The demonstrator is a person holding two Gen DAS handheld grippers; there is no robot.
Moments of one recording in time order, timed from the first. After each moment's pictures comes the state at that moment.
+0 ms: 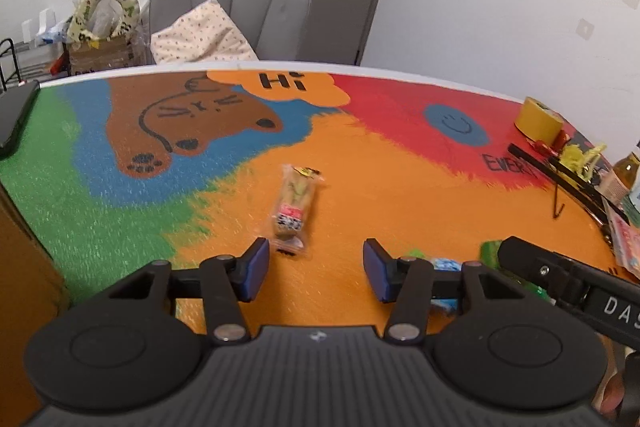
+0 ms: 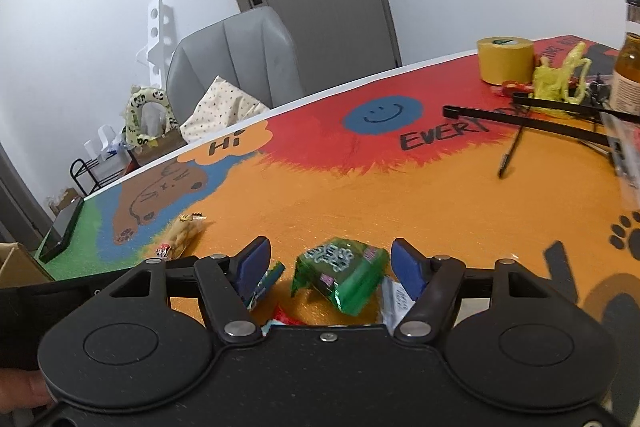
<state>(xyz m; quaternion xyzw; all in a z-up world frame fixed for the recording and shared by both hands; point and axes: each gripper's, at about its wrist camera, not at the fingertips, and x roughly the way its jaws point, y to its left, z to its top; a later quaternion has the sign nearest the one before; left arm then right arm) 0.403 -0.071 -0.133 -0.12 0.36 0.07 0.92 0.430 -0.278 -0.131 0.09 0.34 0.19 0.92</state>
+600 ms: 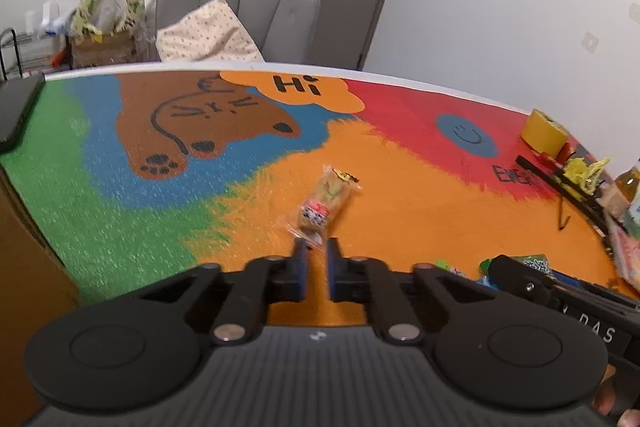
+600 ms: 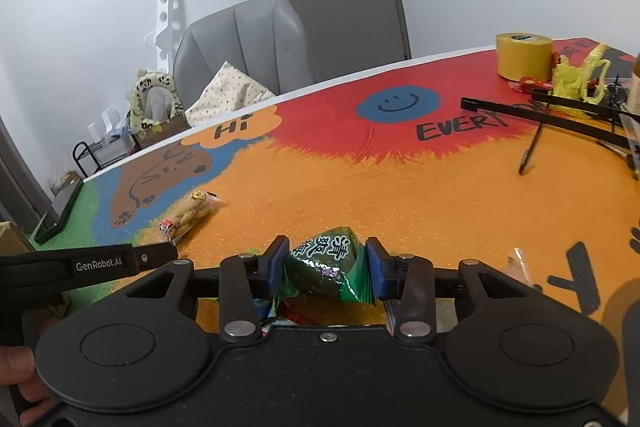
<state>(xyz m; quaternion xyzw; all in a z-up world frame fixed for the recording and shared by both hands) 0.402 -0.052 -0.134 -0.15 0.36 0.07 0.92 0.427 -0.271 -0.136 0.08 0.34 0.20 0.91</state>
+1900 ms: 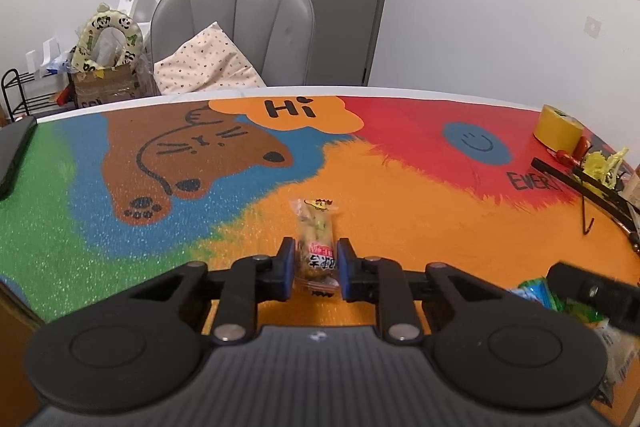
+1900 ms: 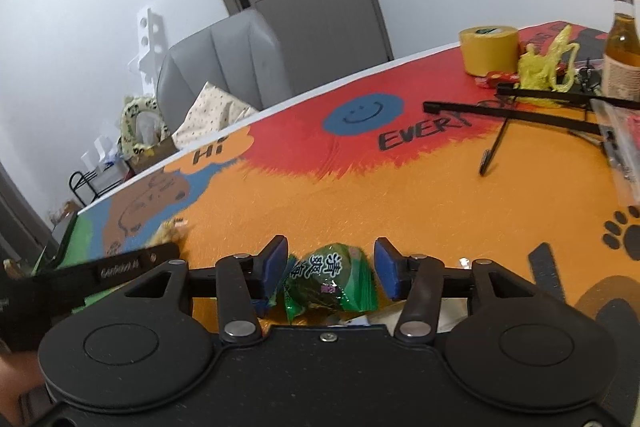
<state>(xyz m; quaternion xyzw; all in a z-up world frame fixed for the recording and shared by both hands) 0.427 -0.065 -0.140 -0.09 0.33 0.09 0.93 0.438 -0.301 -0.134 0.12 0.34 0.18 0.92</state>
